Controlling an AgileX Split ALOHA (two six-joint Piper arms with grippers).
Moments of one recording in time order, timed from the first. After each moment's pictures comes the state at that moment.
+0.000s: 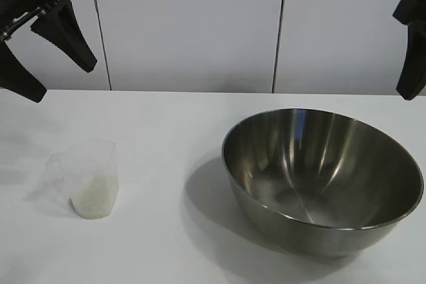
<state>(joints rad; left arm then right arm) -0.12 1.69 -1.22 -0.66 0.97 0.29 -0.02 1.59 -1.18 0.18 1.04 -0.18</state>
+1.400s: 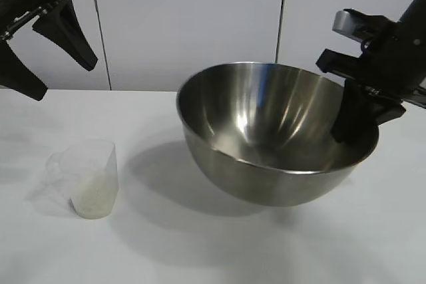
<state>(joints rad) -0.12 1.69 -1.22 -0.66 0.95 0.29 0.14 1.80 -1.18 0.46 0.88 -0.31</state>
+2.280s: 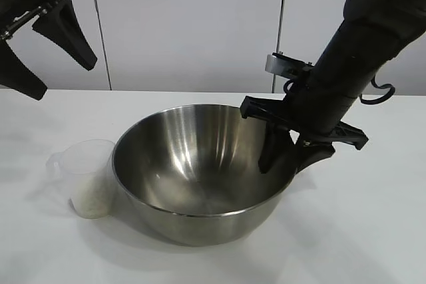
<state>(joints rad) -0.12 1.69 -1.22 -0.66 0.95 0.29 0.29 1.95 -1.18 0.47 0.67 -0.18</state>
